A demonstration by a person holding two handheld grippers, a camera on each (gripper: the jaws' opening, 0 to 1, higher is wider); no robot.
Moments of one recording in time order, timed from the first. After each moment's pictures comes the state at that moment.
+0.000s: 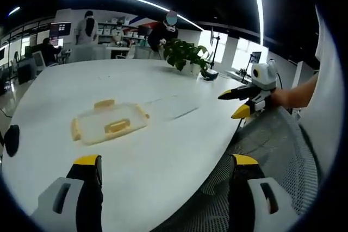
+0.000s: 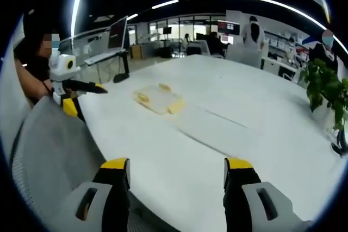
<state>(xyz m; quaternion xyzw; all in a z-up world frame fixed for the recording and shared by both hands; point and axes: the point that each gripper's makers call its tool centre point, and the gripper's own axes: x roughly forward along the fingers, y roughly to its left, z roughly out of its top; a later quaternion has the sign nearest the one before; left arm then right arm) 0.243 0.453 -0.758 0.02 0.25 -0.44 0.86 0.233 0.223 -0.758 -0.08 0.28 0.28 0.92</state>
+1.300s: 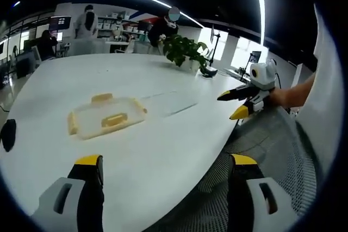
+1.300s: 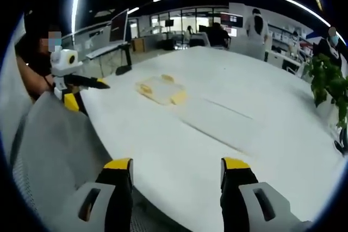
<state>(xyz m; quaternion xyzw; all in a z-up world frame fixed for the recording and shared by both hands) 0.240 0.451 -0.765 0.01 0.28 -0.44 0.86 0.226 0.225 -0.772 -0.08 0.31 0.29 0.90</state>
